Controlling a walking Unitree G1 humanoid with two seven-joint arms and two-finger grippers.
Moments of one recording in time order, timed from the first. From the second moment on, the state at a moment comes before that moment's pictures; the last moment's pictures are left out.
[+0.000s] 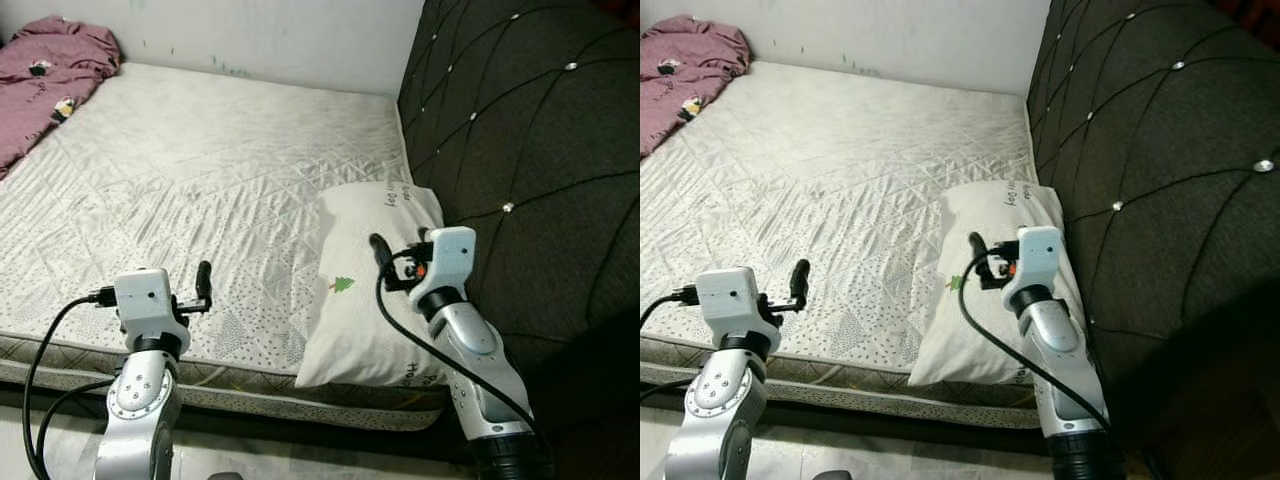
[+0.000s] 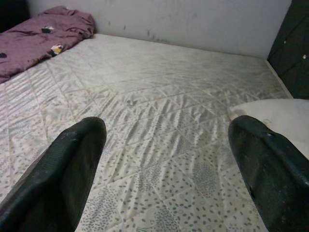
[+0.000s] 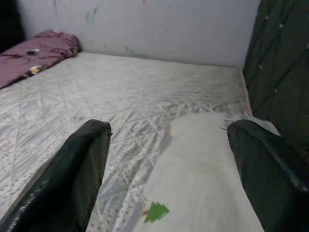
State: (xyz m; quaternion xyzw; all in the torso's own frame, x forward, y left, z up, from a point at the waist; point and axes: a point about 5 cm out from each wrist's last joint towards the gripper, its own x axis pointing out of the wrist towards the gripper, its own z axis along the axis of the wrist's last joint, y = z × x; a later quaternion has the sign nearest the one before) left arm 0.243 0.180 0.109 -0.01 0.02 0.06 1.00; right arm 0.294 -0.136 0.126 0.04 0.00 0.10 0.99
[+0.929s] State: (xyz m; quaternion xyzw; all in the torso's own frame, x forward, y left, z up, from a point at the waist) left arm 0.243 0.182 0.105 -0.01 0.03 0.07 1.00; right arm 0.293 -0.134 0.121 0.04 0.02 0.11 0.99
